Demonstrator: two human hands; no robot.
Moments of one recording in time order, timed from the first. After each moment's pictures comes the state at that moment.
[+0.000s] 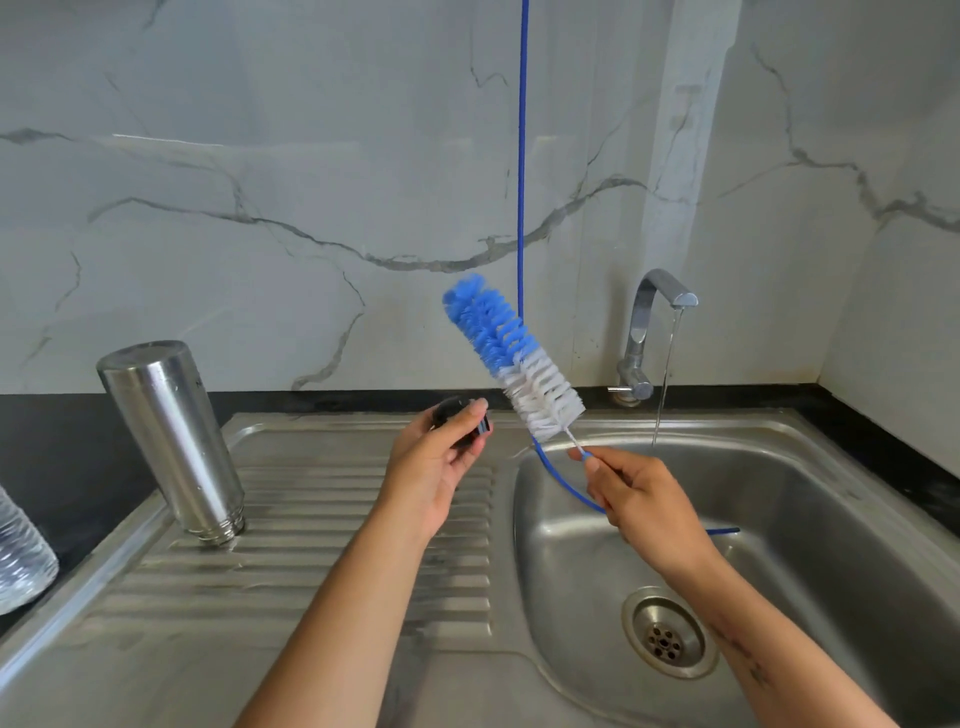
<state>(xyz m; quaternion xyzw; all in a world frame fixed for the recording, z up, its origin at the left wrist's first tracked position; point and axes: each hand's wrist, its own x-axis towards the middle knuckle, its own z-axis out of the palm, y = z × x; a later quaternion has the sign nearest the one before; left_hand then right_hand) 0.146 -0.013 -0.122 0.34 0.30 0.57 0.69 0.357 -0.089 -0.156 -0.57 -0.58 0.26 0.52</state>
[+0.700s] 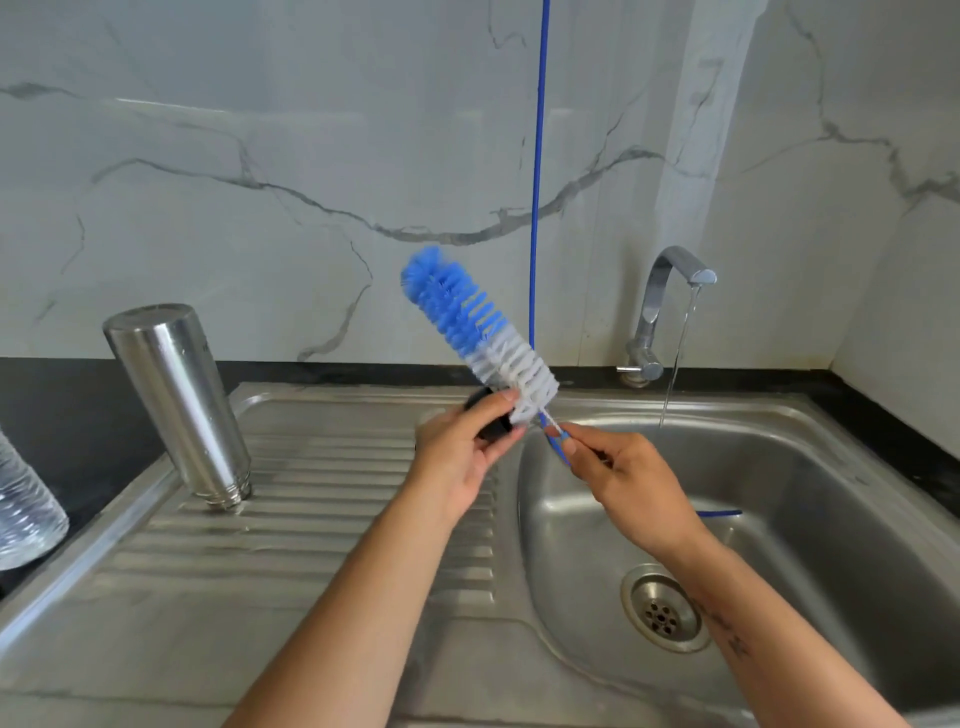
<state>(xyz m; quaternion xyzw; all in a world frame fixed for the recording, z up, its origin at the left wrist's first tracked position) 0.160 -0.022 -0.126 0.33 0.32 0.54 0.70 0.339 -0.092 -0.146 -0.55 -0.66 0.22 0.47</state>
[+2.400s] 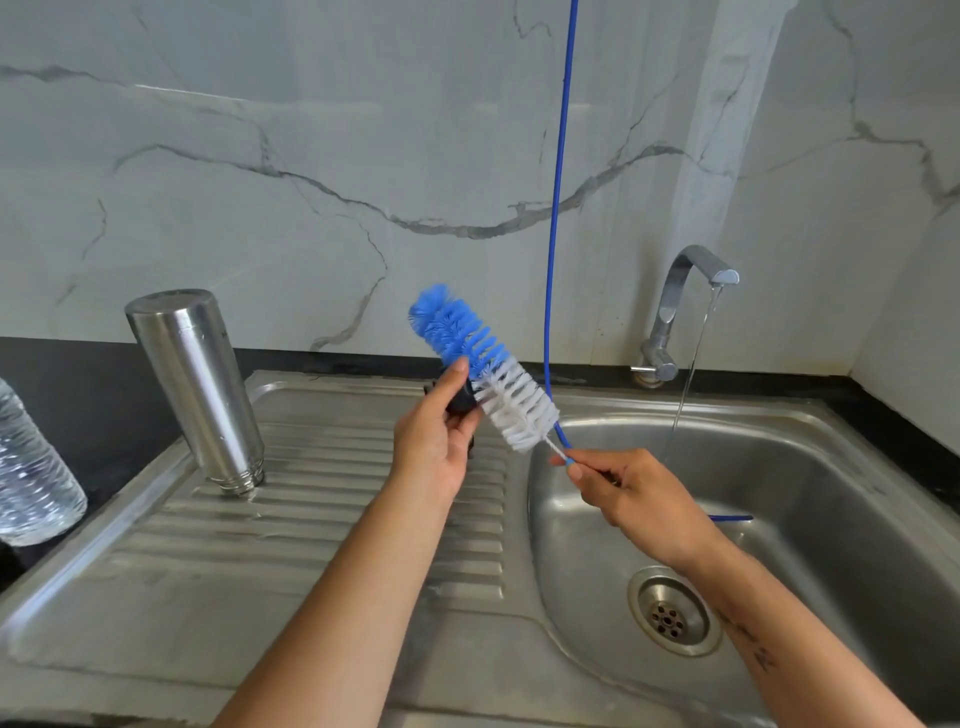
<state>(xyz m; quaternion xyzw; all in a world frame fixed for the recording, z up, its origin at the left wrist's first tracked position) 0.146 -0.007 -0.129 0.18 0.26 0.64 0.70 0.338 -0.098 -0.148 -0.57 -0.67 0.27 0.40</state>
